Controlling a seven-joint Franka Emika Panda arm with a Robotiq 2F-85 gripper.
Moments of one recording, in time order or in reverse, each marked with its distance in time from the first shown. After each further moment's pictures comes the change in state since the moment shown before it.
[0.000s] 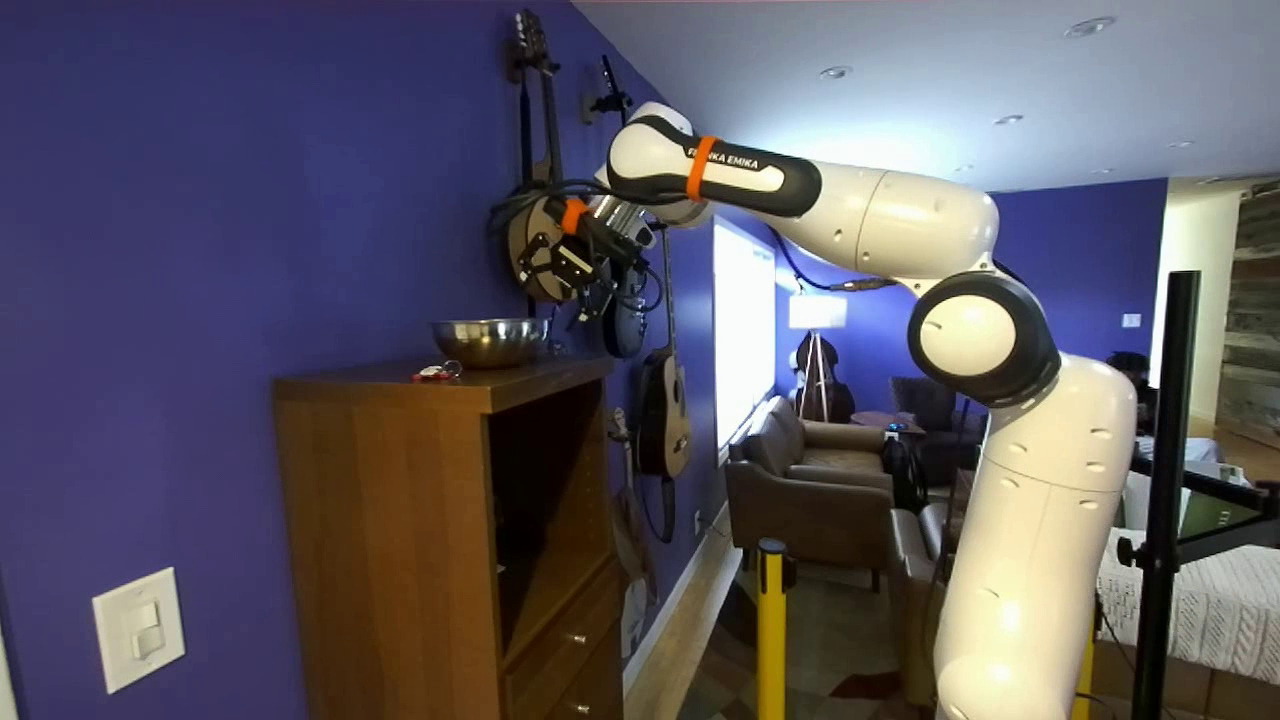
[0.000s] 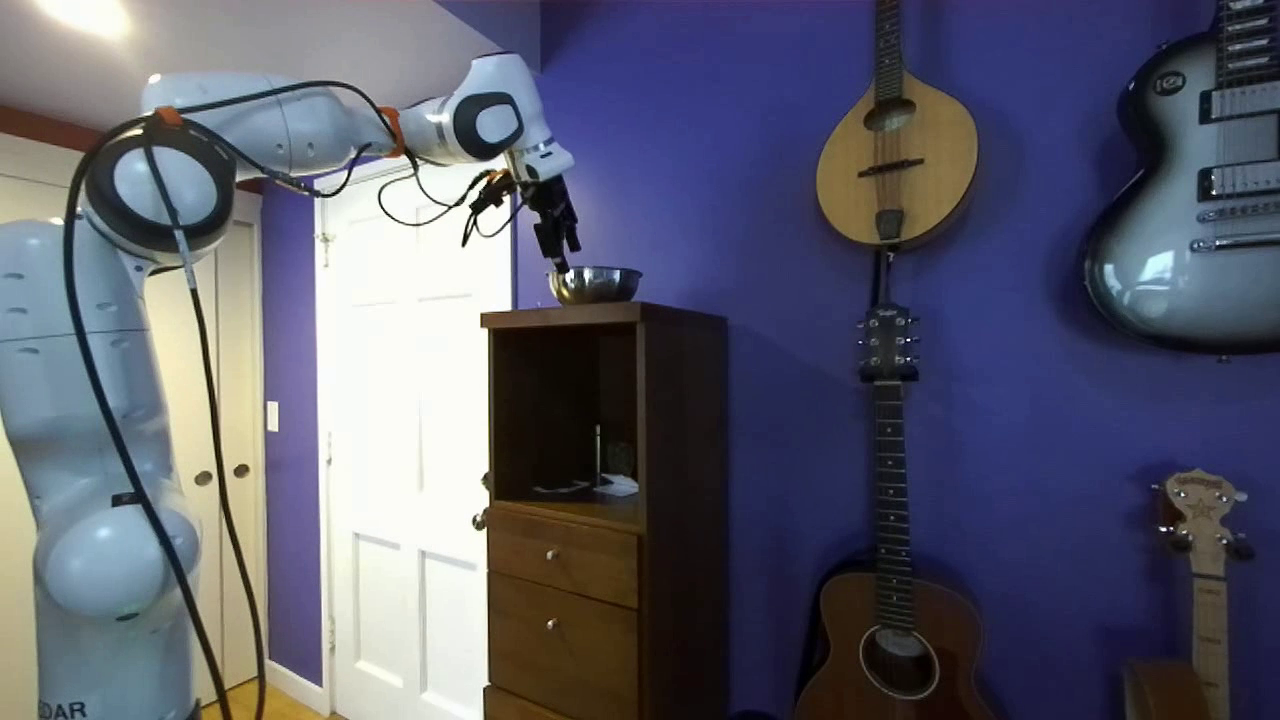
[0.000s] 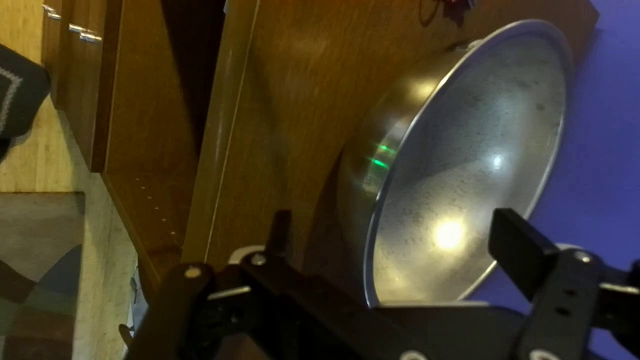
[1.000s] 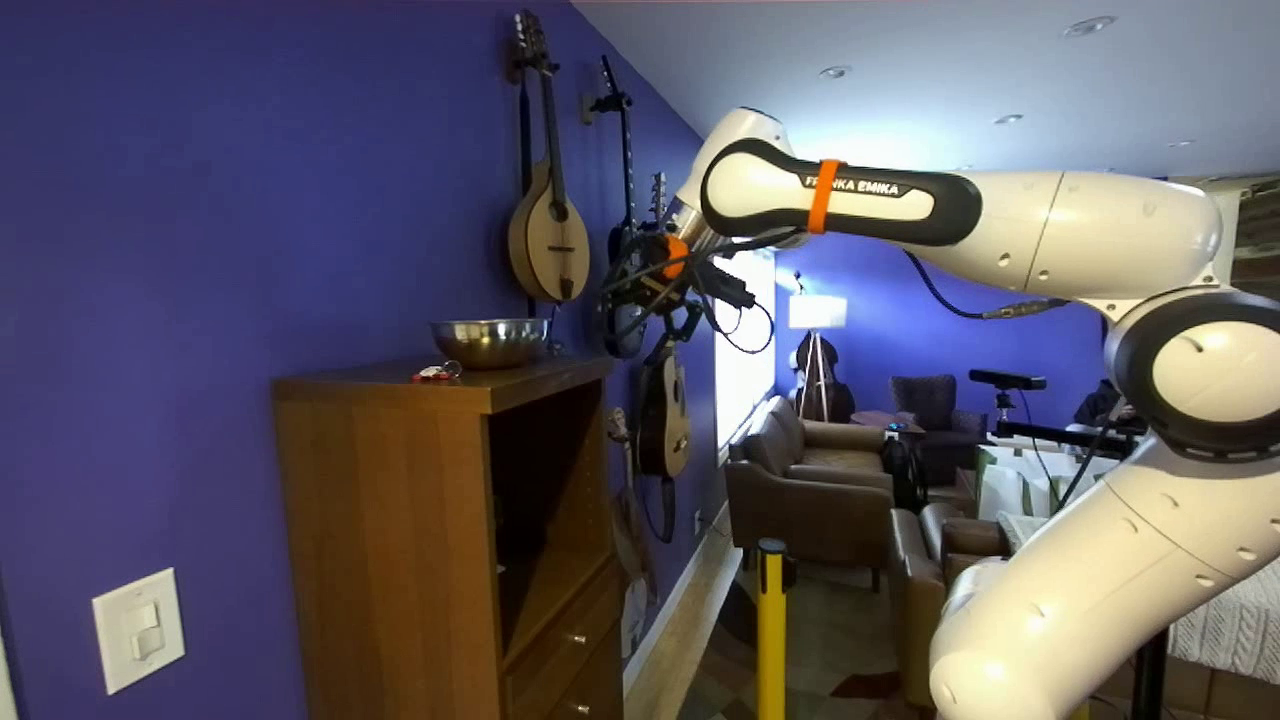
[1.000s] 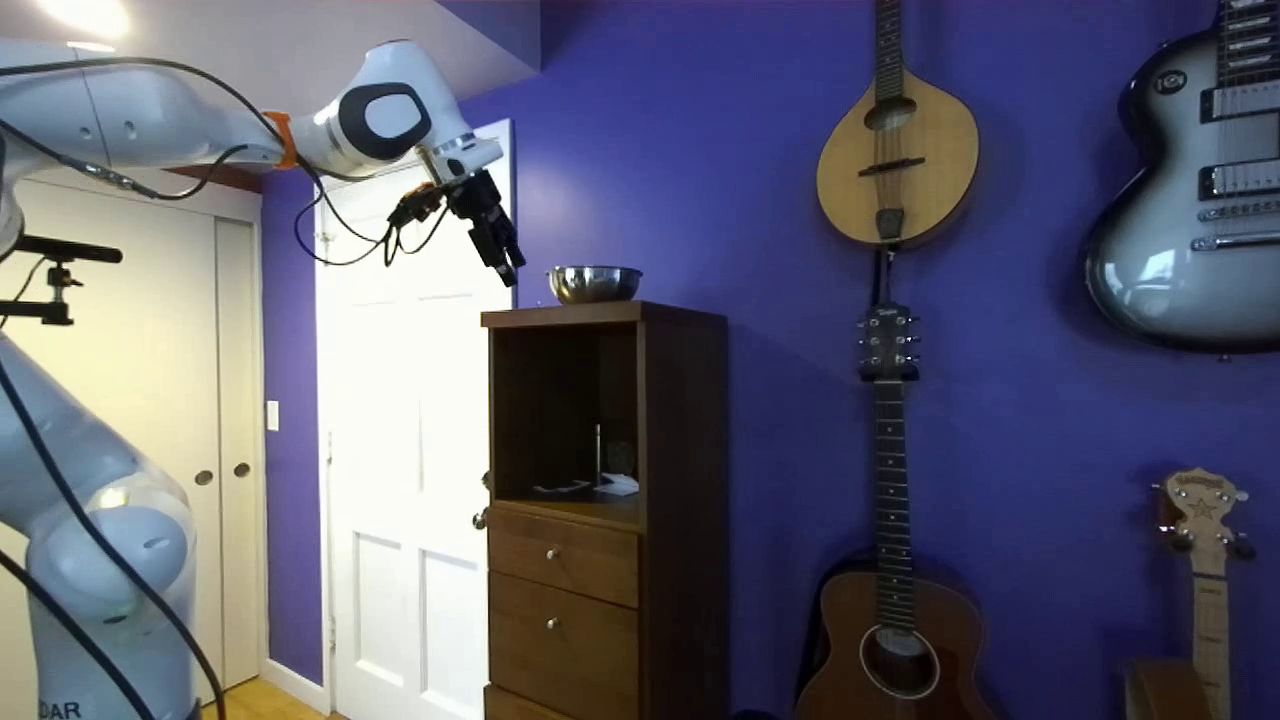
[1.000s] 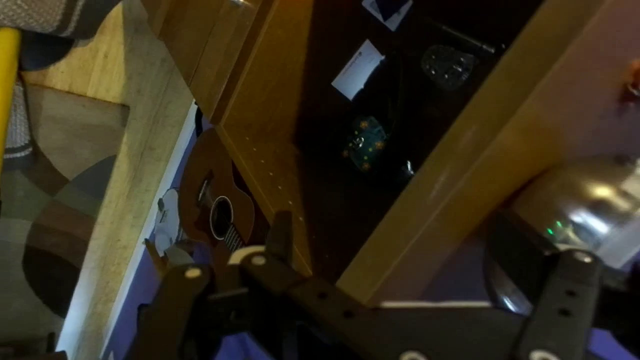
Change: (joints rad) arm -0.074 -0.465 0.057 -0.527 -0.124 0.073 -0.189
